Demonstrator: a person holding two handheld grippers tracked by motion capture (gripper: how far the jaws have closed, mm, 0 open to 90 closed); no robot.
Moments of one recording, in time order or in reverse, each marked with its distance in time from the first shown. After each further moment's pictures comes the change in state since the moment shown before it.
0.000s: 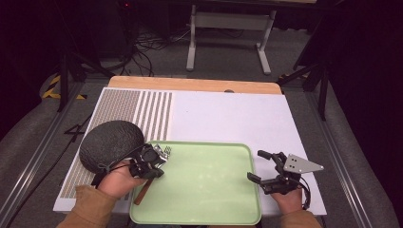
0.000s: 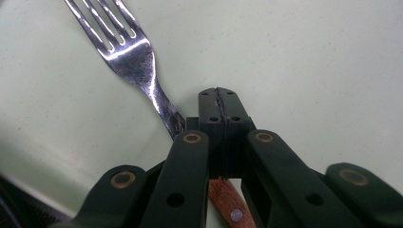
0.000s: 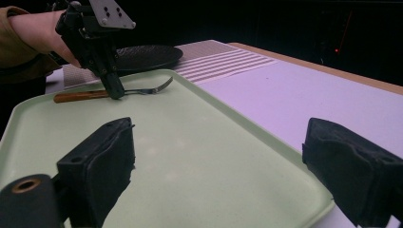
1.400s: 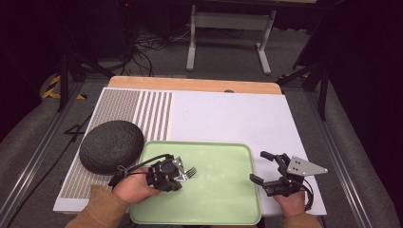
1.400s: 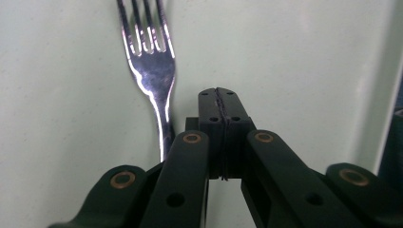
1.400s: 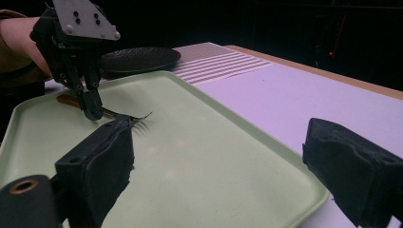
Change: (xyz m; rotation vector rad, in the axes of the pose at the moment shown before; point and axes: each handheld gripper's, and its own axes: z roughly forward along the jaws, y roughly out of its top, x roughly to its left) left arm -0.048 0.028 0.015 0.031 -0.124 0.230; right arm 0.003 0.000 -0.009 -0.009 -0.018 -0.008
